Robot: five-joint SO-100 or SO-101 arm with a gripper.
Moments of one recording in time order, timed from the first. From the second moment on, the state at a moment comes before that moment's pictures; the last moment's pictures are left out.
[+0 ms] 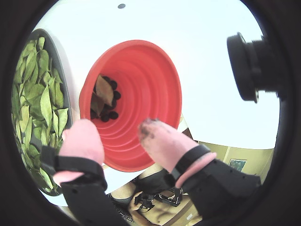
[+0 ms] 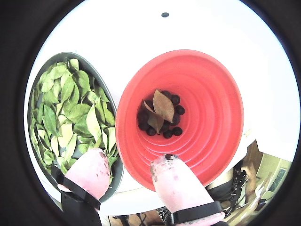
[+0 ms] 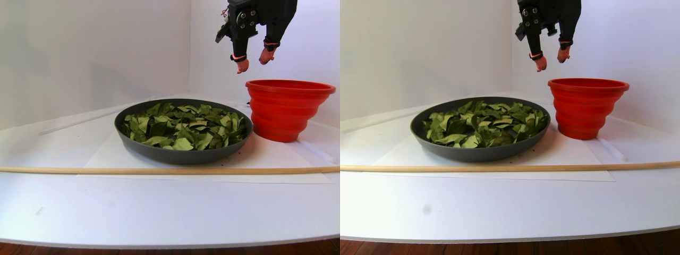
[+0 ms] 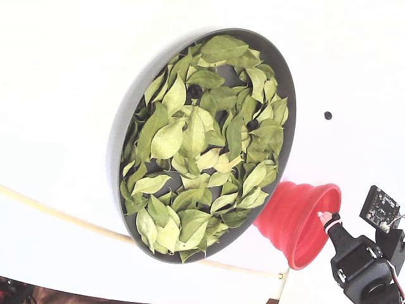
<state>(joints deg) 31.7 109.8 123.6 4.0 -109.6</state>
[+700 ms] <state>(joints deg) 26.5 109.8 123.8 5.4 -106.2</state>
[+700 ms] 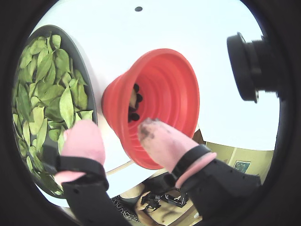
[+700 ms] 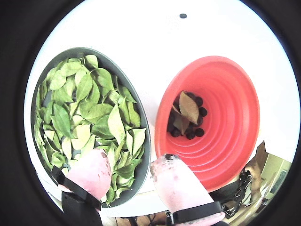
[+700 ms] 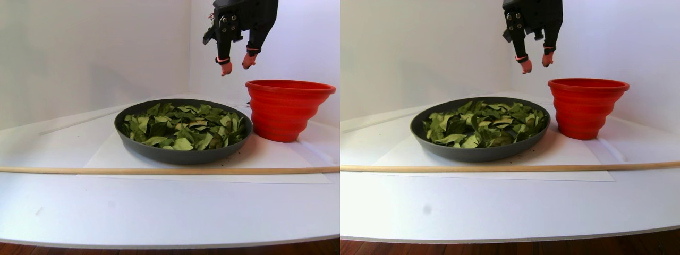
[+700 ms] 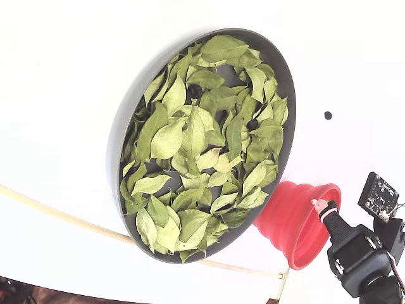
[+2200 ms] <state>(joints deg) 19.5 106.5 131.2 8.9 -102.9</state>
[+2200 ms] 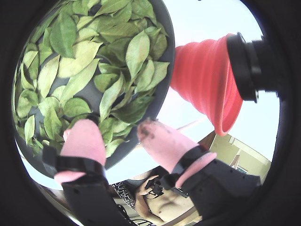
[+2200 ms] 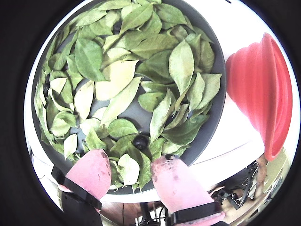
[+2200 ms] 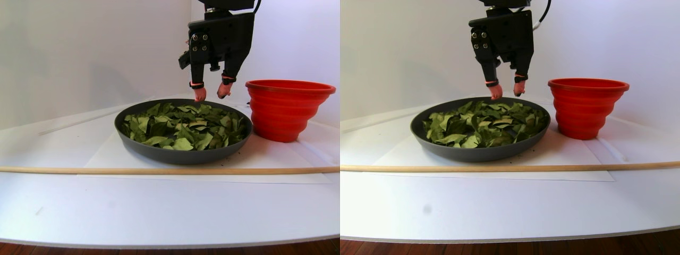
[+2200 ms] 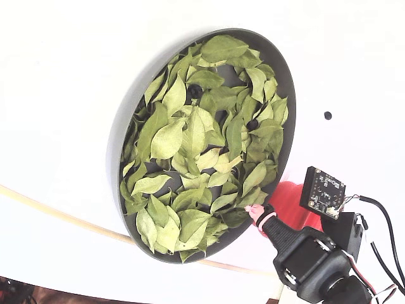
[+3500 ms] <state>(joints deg) 19.2 92.1 131.2 1.1 -104.9</state>
